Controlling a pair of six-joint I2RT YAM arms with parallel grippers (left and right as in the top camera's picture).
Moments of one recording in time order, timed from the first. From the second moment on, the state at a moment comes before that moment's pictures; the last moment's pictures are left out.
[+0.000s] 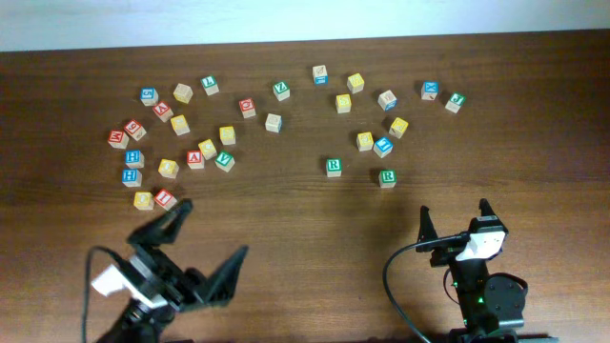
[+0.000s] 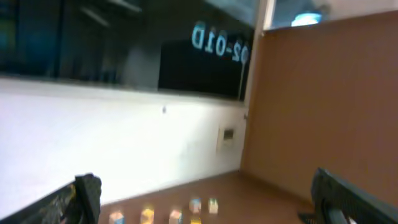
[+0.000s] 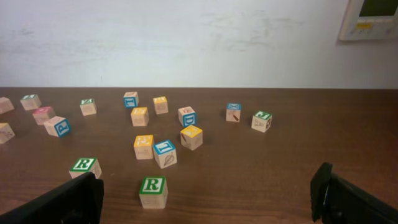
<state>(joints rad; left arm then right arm) 0.06 0.21 0.43 0.20 0.69 -0.44 0.02 0.01 0.01 -0.07 -0.04 0.04</state>
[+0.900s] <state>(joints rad) -0.10 1.24 1.50 -0.81 0.44 -0.08 0.02 0.01 0.01 -0.07 -0.04 0.04</state>
